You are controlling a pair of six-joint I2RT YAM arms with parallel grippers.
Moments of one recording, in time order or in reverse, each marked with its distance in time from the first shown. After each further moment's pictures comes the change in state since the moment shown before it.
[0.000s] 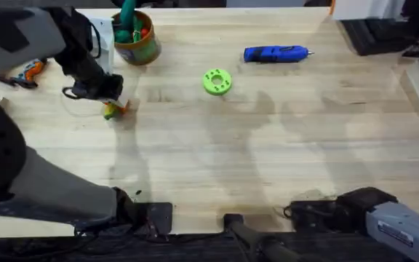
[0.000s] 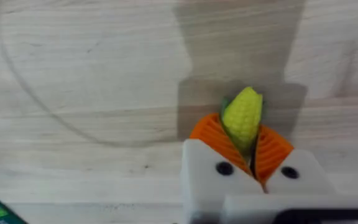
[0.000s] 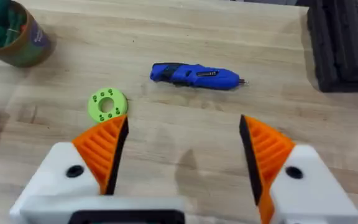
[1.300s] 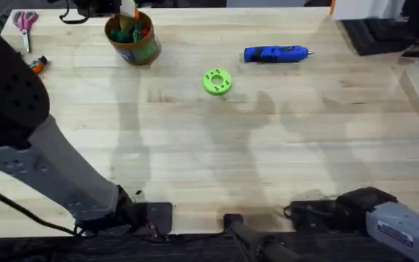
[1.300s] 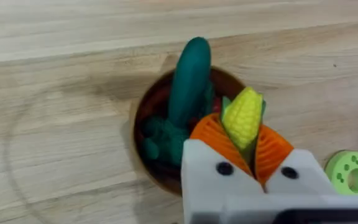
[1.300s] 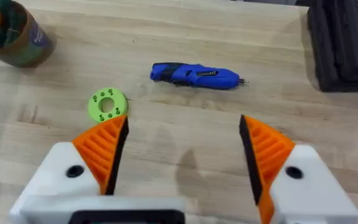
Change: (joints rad) left arm -0.039 0.220 0.563 0.173 0.424 -0.155; right arm 0.000 0.000 0.000 0.000 0.000 0.000
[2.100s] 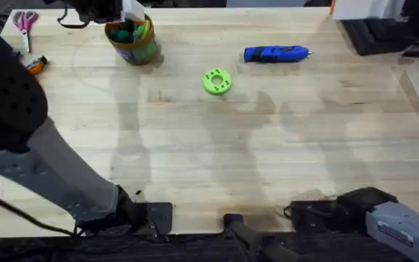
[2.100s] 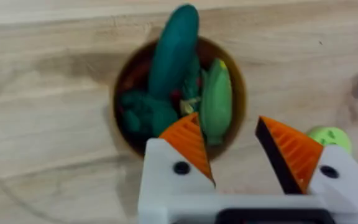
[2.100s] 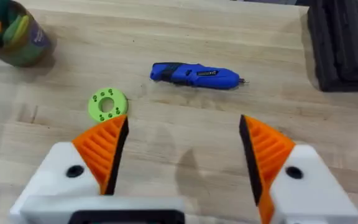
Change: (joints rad) left arm 0.002 -0.021 0.000 -0.118 0.035 -0.007; right arm 0.000 0.000 0.000 0.000 0.000 0.000
